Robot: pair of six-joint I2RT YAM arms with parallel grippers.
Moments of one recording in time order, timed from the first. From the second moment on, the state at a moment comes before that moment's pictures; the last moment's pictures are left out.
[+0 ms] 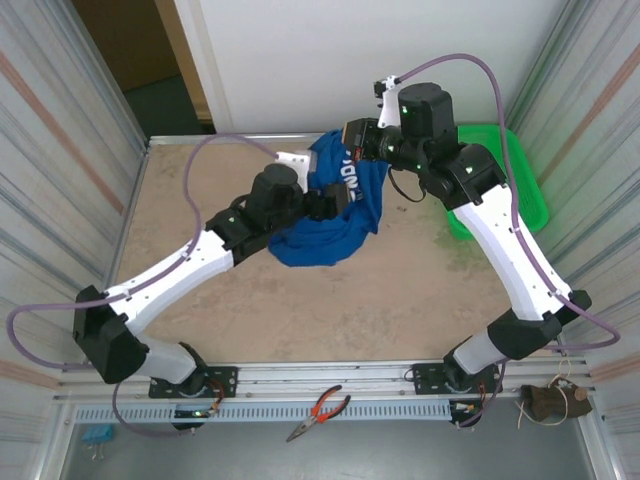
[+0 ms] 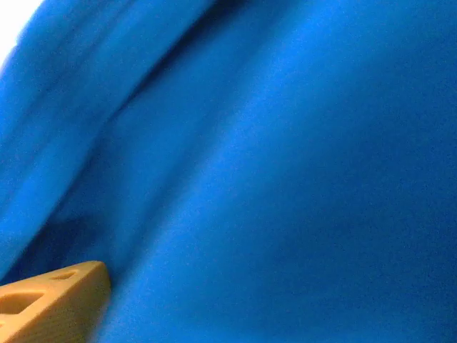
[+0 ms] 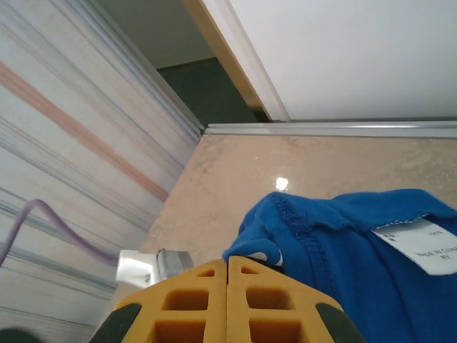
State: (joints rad) left arm -0.71 1.36 1.13 -0.25 -0.12 -0.50; right arm 0.62 1.49 1.93 -0.79 -0.08 0.53
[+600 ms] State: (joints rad) left arm -0.84 1.26 1.12 -0.22 -0.20 -0.38; right arm 0.75 1.45 1.68 -0.64 -0.01 0.59
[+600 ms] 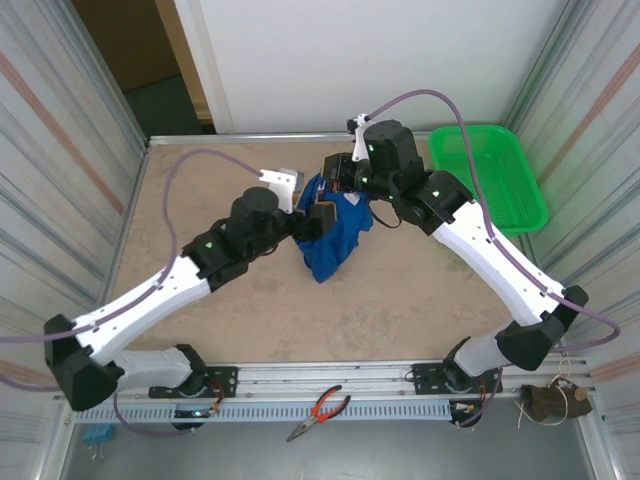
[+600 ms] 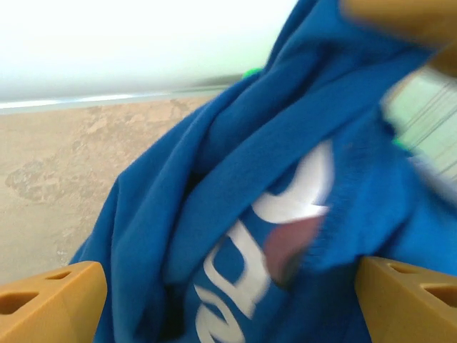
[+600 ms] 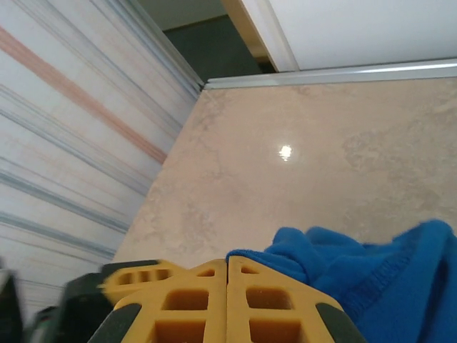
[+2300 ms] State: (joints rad) left arm -0.69 1.29 1.03 0.00 -0.02 -0.41; right arm 0.58 1.25 1.26 -0.53 -0.01 0.66
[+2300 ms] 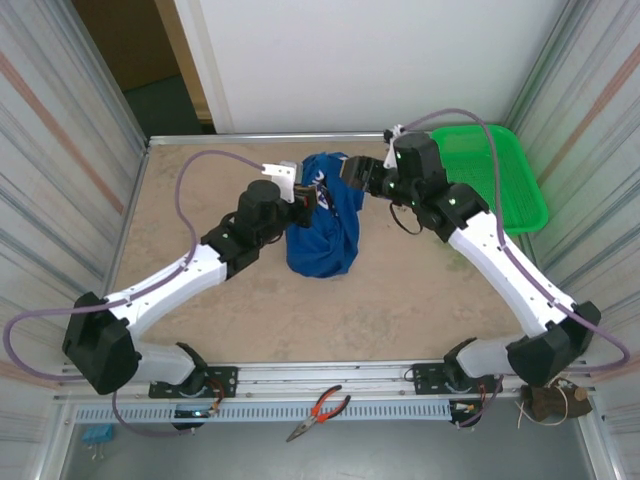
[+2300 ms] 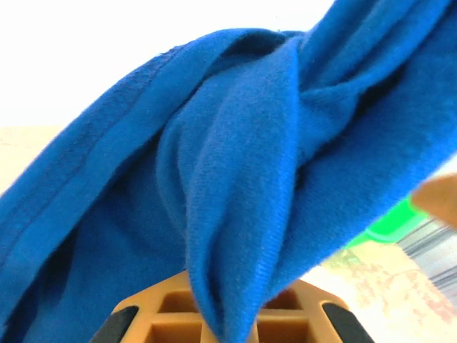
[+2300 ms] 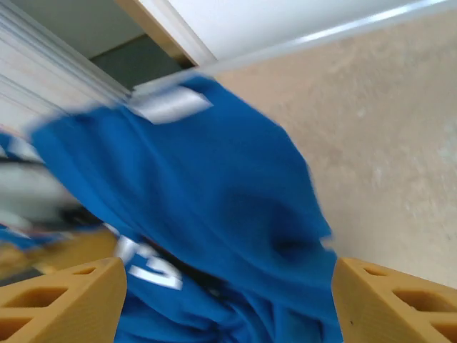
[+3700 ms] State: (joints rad) left arm -0.42 1.30 1.03 0.36 0.93 -0.77; right arm 0.45 1.21 1.15 -0.24 -0.39 0.56
